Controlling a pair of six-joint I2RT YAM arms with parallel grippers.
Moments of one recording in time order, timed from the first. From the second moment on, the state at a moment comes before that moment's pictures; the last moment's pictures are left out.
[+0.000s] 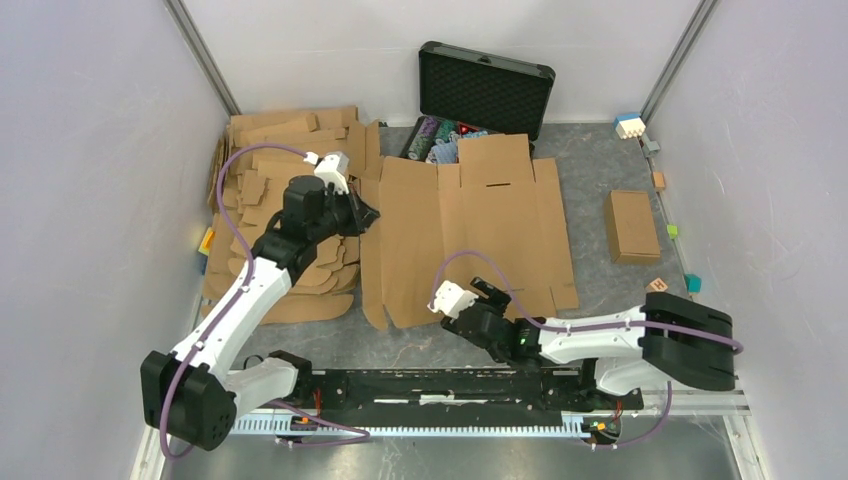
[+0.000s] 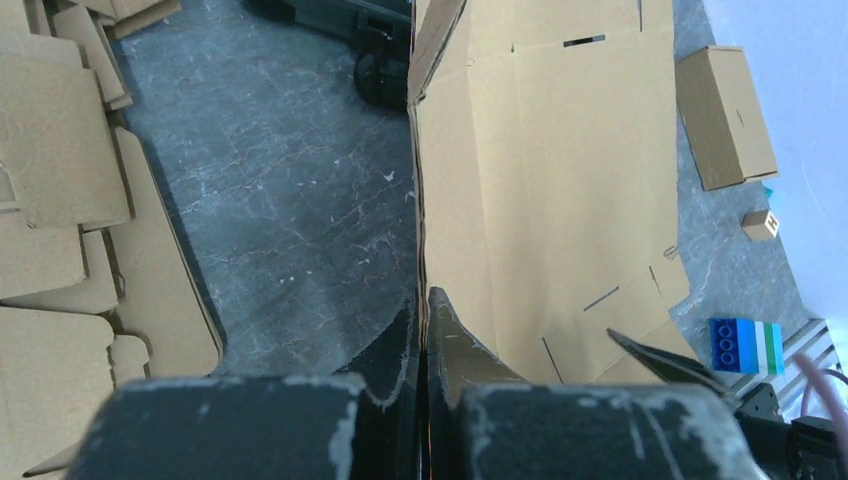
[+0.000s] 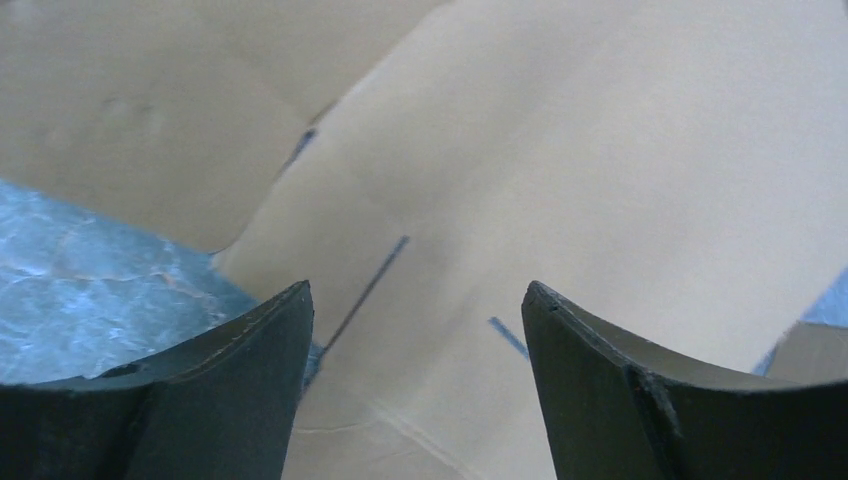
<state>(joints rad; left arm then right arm) -0.34 1.10 0.89 -0.23 0.22 -0.40 1.28 1.37 0.46 0.16 0.70 -0.12</state>
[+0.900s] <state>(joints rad) -0.82 0.97 0.73 -0.19 -0.12 -0.18 0.74 1.06 0.40 0.02 0.17 0.13</state>
